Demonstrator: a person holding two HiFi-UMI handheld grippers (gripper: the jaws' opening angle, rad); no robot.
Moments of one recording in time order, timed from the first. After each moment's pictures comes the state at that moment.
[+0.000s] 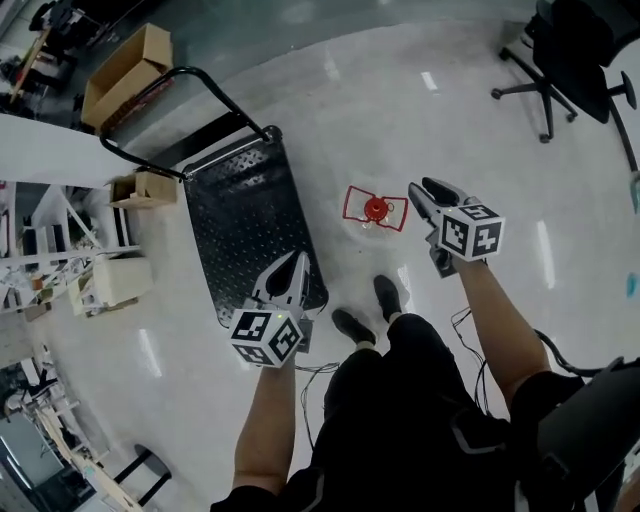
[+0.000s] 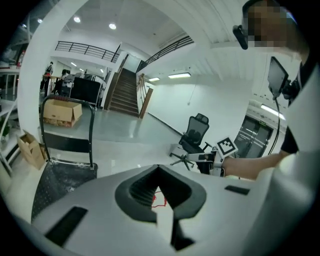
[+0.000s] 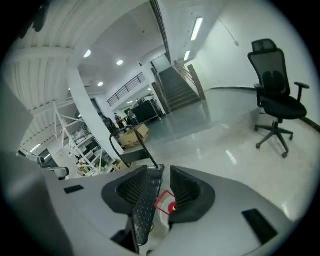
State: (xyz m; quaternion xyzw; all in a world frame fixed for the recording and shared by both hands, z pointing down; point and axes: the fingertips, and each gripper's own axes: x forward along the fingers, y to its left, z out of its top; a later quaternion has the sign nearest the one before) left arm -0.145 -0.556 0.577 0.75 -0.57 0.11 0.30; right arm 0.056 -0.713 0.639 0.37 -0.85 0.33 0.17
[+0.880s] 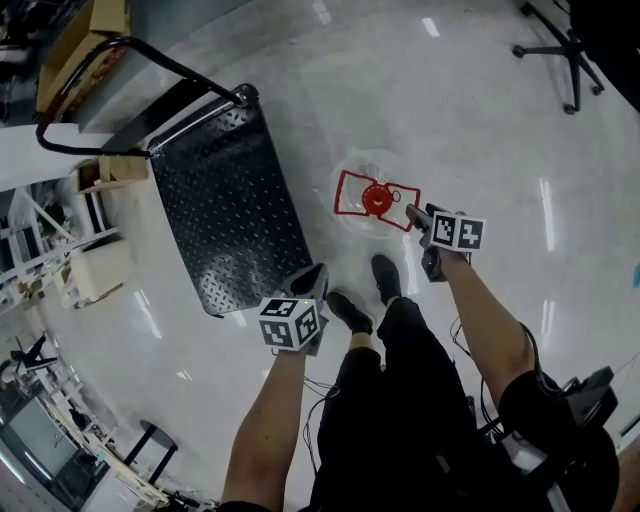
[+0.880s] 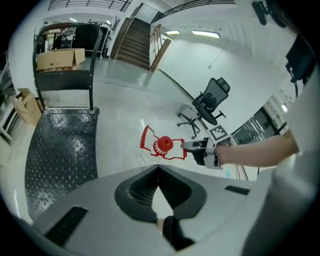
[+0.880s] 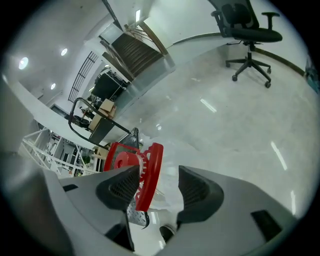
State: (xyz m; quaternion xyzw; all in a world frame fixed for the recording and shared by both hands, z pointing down) left arm -0.118 -0.554 0.848 0.67 -0.49 0.23 0.50; right arm 0.084 -0.693 0.964 0.39 -0.69 0.54 0.27
